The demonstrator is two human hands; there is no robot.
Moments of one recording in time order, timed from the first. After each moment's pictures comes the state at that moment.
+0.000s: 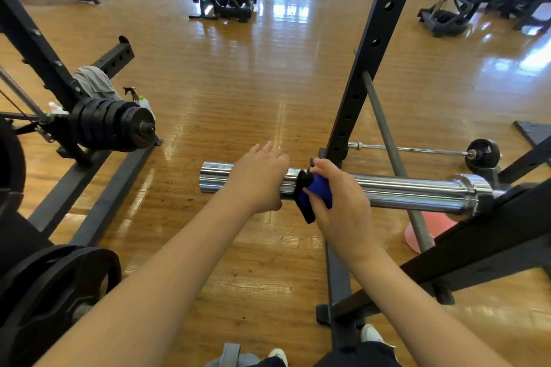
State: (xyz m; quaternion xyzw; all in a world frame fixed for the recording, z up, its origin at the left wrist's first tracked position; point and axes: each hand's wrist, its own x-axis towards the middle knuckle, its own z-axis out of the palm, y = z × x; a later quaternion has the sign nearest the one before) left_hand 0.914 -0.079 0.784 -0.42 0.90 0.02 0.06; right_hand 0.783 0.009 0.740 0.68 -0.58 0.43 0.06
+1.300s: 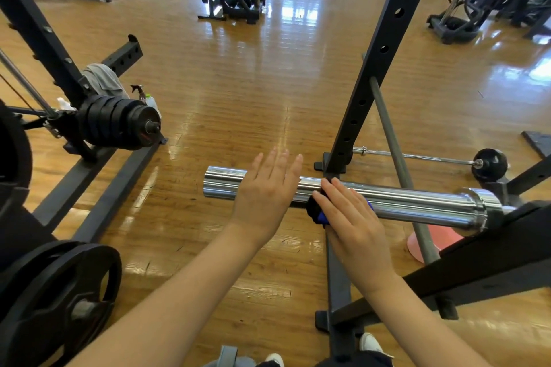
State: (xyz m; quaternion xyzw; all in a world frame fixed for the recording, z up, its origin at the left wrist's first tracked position) left_hand 0.920 -0.057 0.743 -0.42 0.88 -0.12 -0.15; right_hand 0.763 0.026 0.722 0.76 -0.56 0.31 0.14
